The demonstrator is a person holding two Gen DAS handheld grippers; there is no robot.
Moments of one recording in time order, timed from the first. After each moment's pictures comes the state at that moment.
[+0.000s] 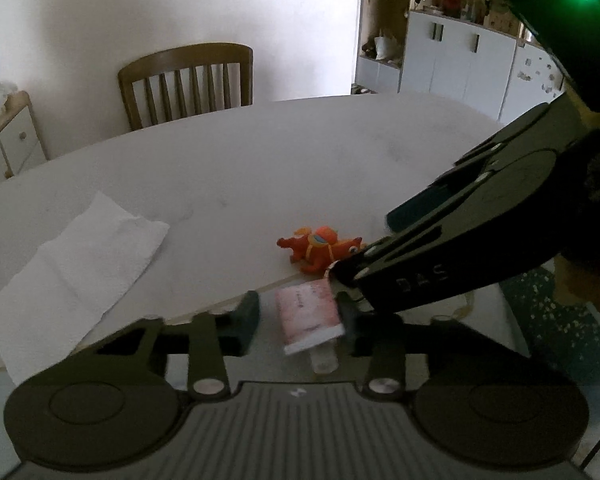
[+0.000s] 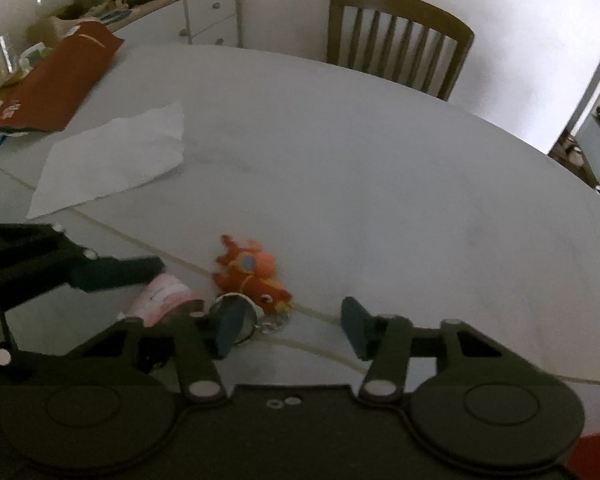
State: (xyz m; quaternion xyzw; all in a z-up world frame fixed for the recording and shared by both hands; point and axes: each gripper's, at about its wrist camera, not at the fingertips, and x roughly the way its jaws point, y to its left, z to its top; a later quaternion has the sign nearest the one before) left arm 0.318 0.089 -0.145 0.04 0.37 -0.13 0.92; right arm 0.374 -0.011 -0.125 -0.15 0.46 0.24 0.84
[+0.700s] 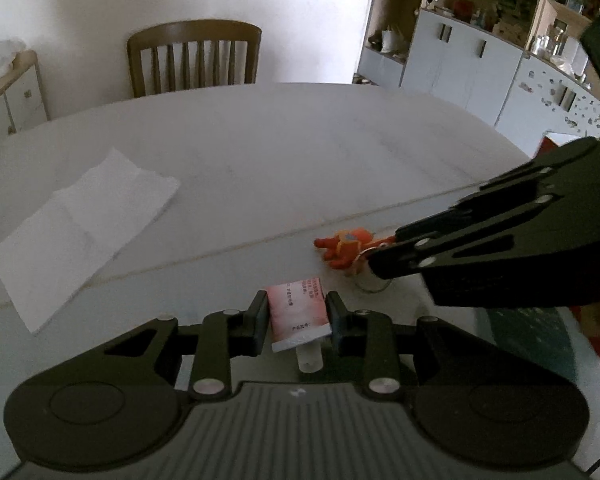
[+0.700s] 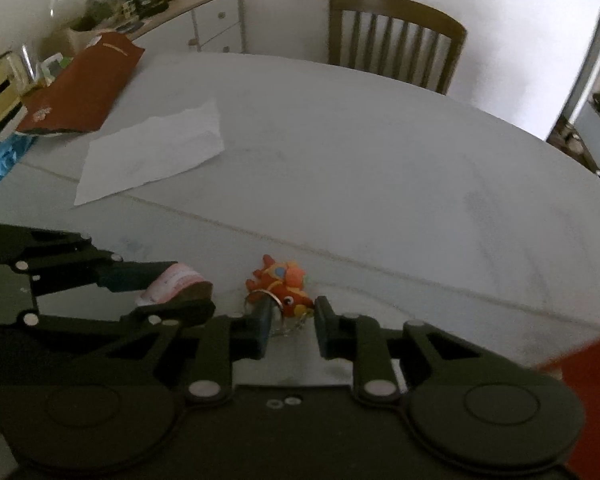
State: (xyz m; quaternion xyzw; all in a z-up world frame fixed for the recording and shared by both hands) left arm 0.289 0.104 -0.134 -0.01 0.40 -0.14 0.90; right arm 0.319 -0.021 -0.105 -0.11 0.46 0.23 0.85
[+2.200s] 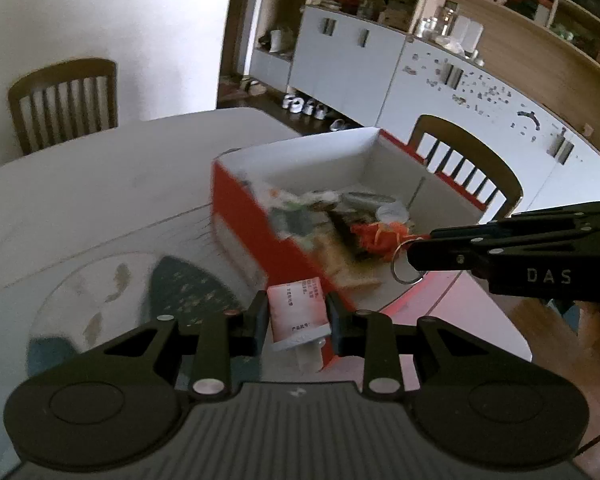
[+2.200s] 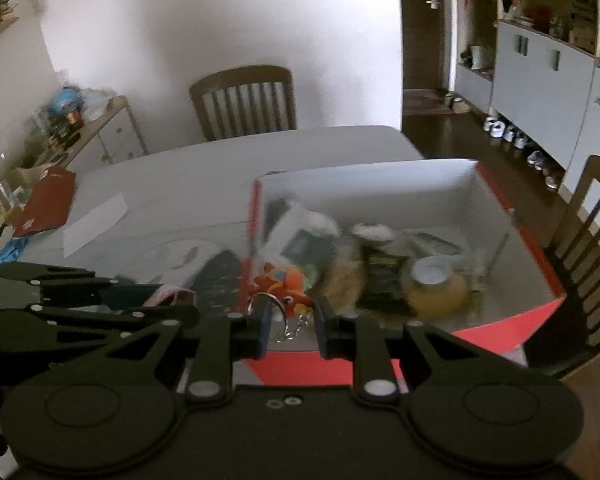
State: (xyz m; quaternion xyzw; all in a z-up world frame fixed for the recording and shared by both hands) left arm 0.193 -0.104 -0.035 0.01 0.39 -0.27 0.88; right arm 0.156 -0.281 -0.005 0.04 0.39 0.10 0.91
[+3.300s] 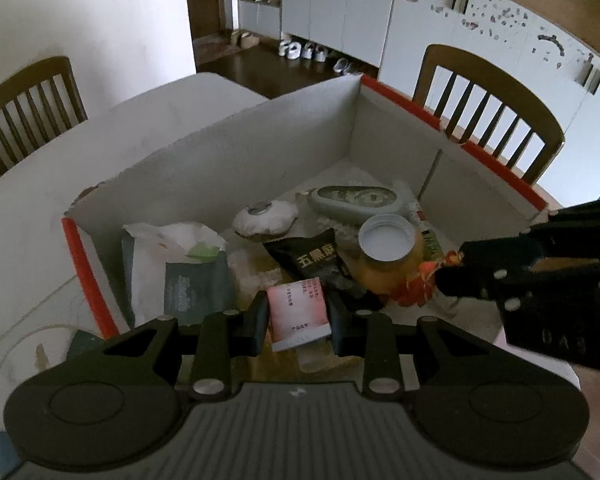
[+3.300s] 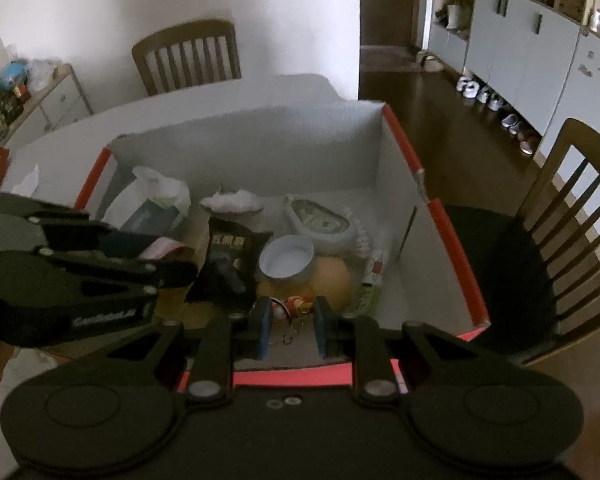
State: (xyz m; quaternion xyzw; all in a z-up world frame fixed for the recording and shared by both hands) left arm 0.284 -0.249 -0.085 0.11 0.46 -0.25 0.85; right arm 0.223 -0.380 -0.064 0.02 0.46 0.07 0.88
